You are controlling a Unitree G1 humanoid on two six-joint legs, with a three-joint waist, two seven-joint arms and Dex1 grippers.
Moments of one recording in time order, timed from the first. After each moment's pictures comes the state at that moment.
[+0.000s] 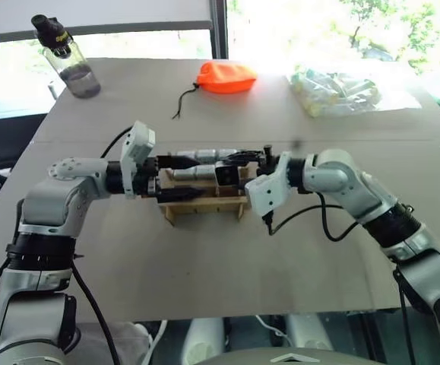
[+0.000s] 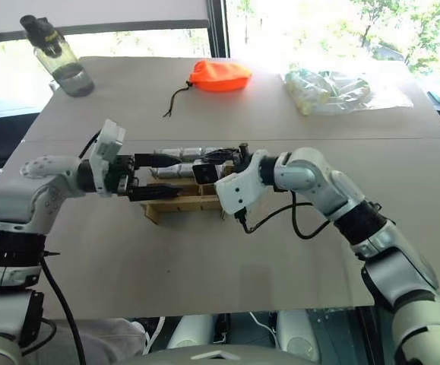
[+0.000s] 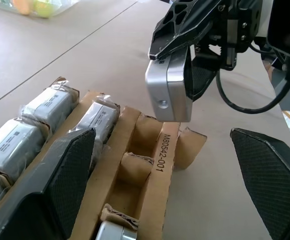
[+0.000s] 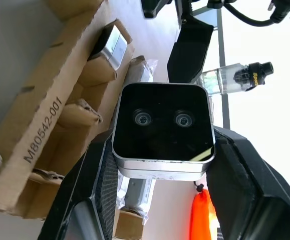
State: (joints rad) left arm -0.55 0.84 0.02 0.10 -0.57 0.56 -1.34; right arm -0.86 -0.49 0.54 0.18 -0.36 -0.53 0.72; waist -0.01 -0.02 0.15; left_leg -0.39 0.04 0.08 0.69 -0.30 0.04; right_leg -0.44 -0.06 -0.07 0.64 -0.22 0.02
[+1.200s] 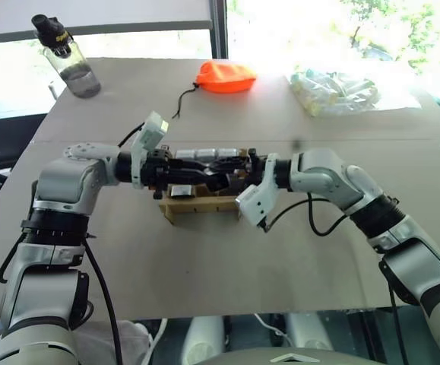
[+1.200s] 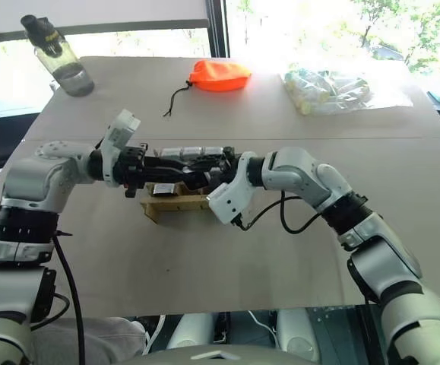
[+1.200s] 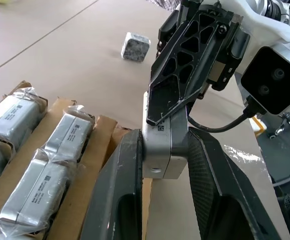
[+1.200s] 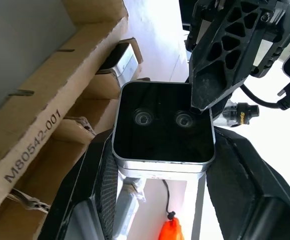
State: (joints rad) left arm -0.70 0.80 -0.06 0.21 -0.51 0.66 -1.47; right arm -0.88 -0.41 0.54 0.27 -0.51 -0.68 0.67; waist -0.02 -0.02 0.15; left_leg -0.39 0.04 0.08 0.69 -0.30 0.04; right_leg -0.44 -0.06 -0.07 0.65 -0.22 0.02
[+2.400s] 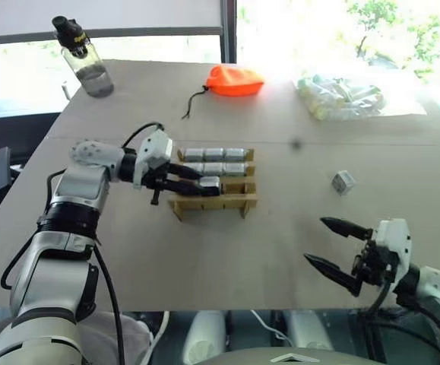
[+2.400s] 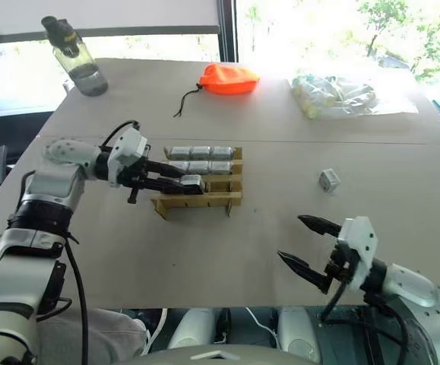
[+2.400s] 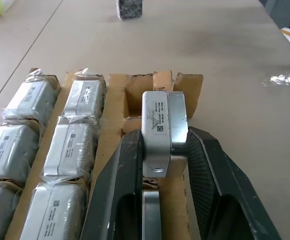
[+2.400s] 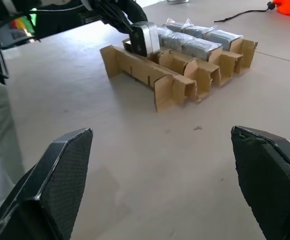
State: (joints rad) left arm -0.77 0.77 -0.17 0.57 -0.34 -0.01 -1.61; right arm 0.38 -0.54 -0.17 -0.55 0.59 0.21 0.98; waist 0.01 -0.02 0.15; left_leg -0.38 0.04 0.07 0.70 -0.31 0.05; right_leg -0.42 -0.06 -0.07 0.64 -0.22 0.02
